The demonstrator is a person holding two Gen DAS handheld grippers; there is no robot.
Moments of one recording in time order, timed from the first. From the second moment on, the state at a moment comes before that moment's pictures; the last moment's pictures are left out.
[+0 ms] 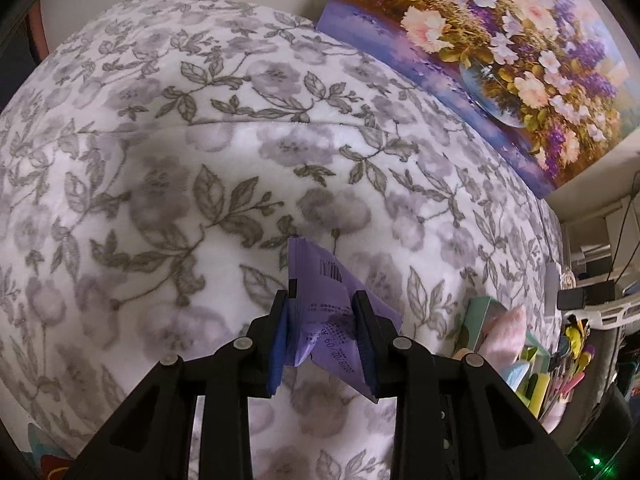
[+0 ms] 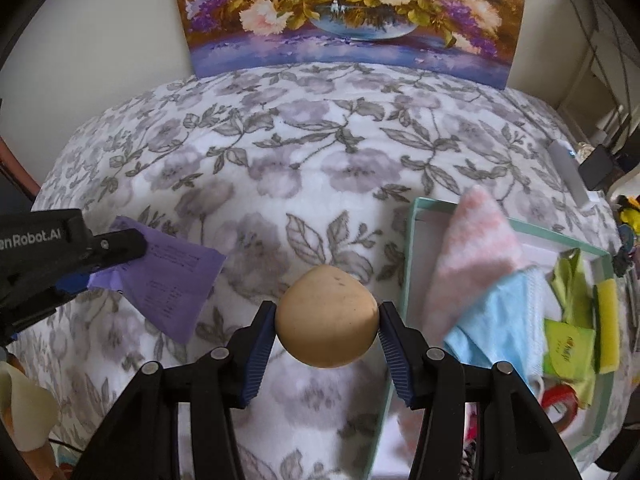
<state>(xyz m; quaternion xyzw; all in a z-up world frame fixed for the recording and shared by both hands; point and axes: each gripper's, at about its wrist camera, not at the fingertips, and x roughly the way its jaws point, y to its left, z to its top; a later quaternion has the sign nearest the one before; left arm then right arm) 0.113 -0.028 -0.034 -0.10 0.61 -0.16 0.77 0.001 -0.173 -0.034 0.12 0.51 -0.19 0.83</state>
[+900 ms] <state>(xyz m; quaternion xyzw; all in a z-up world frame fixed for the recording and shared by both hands) 0.040 -0.031 0.015 -0.05 0.55 -0.19 0.81 -0.086 -0.192 -0.007 0.16 0.51 -0.23 0.82</state>
